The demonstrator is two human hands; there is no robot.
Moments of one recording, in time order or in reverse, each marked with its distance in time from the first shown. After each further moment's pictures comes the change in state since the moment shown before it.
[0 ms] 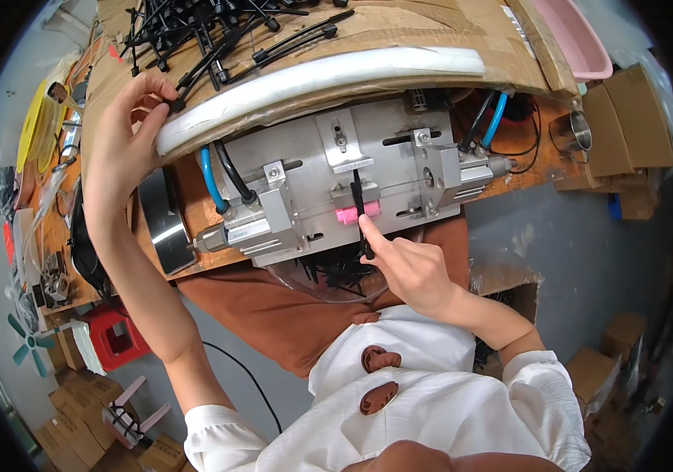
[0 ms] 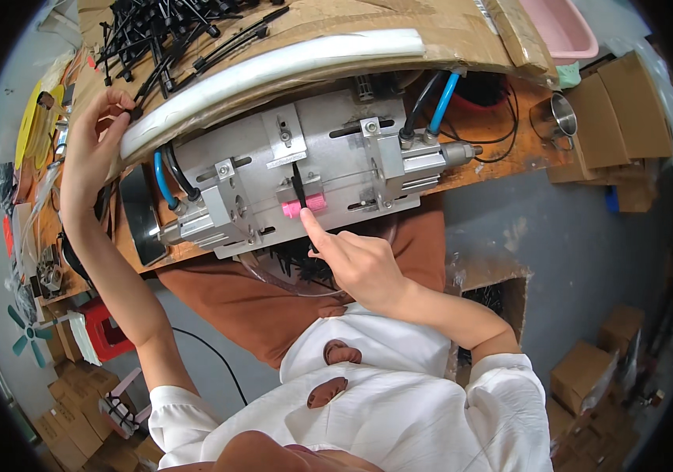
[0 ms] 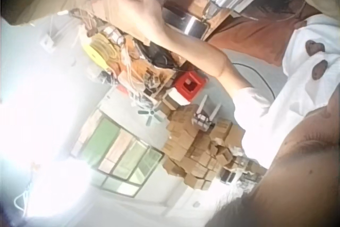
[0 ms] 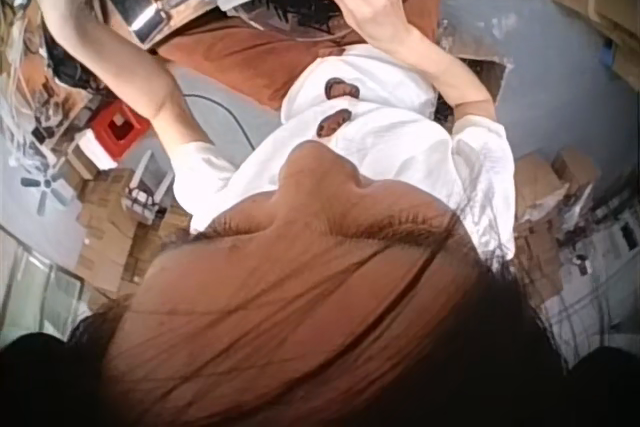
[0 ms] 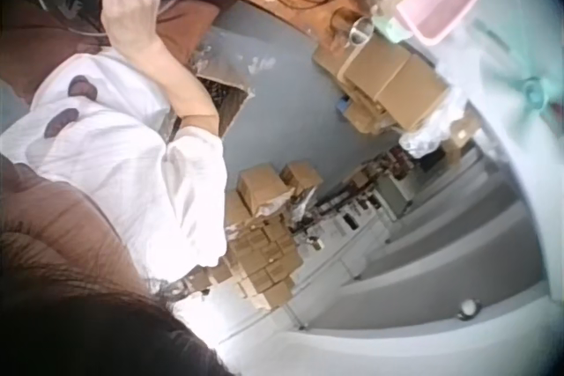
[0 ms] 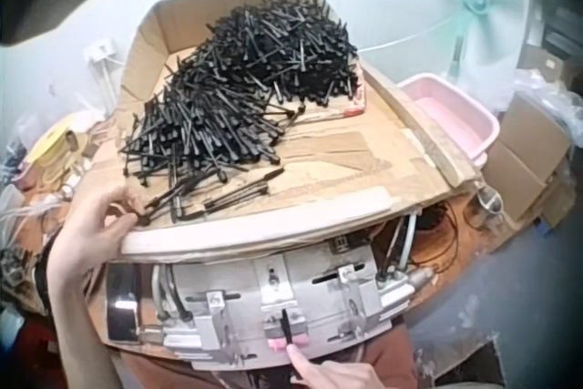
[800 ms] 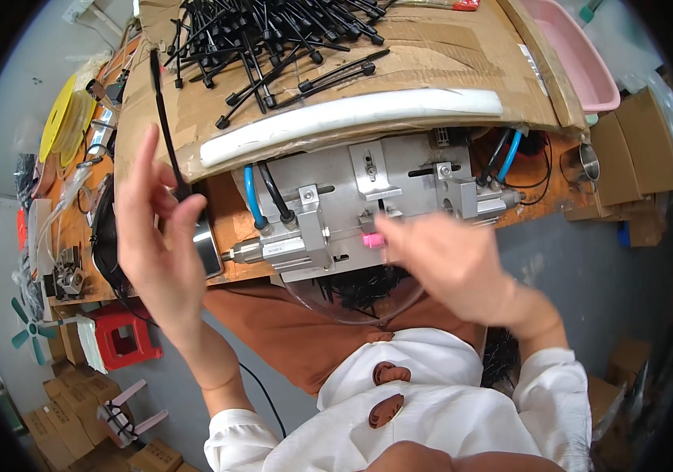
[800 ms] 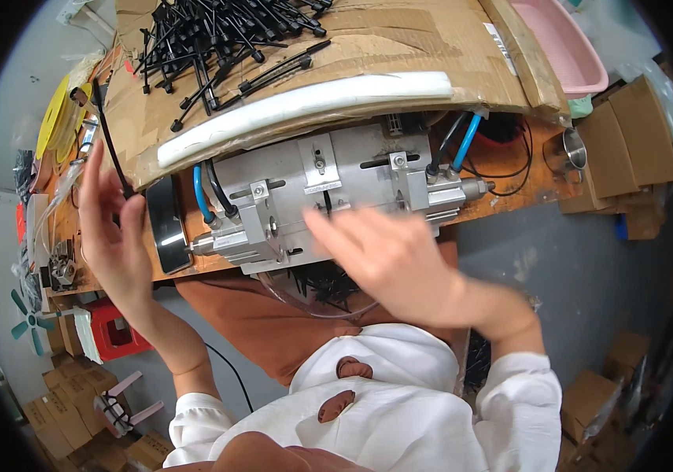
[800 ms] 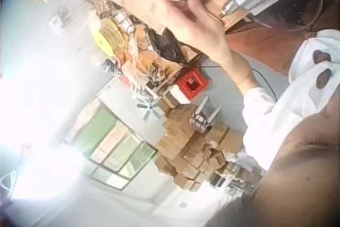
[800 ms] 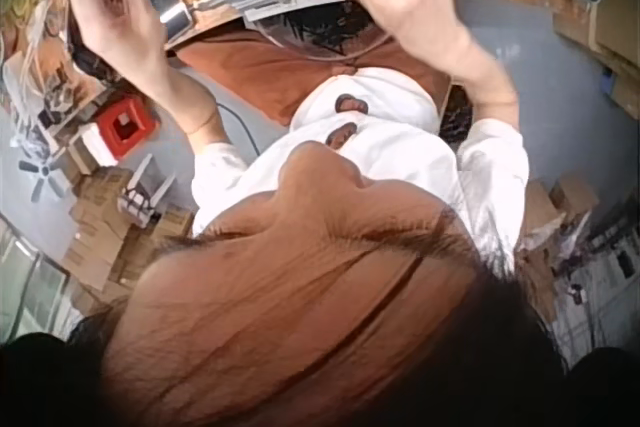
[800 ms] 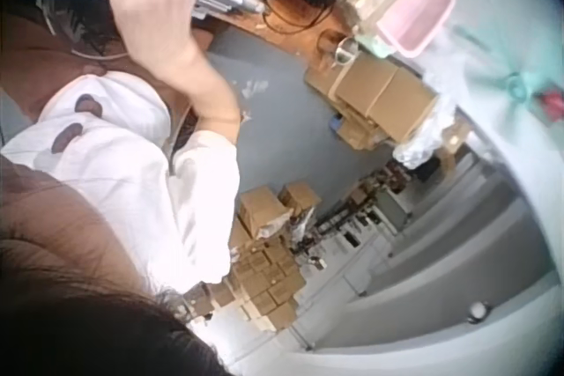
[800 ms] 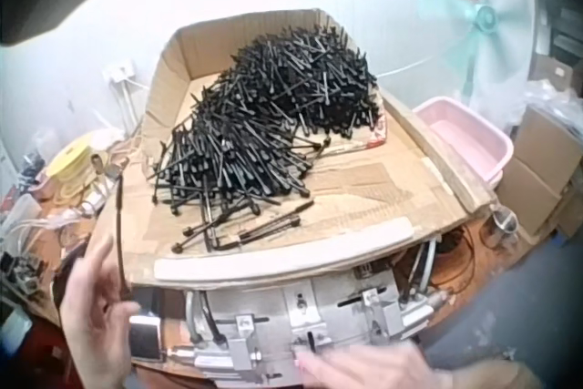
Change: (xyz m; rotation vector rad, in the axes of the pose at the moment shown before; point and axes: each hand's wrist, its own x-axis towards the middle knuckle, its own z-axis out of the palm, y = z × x) left_hand -0.087 0.059 0.025 -0.063 0.594 0.188; right_hand 0.075 -0.007 -0.050 -0.204 -0.008 -0.292
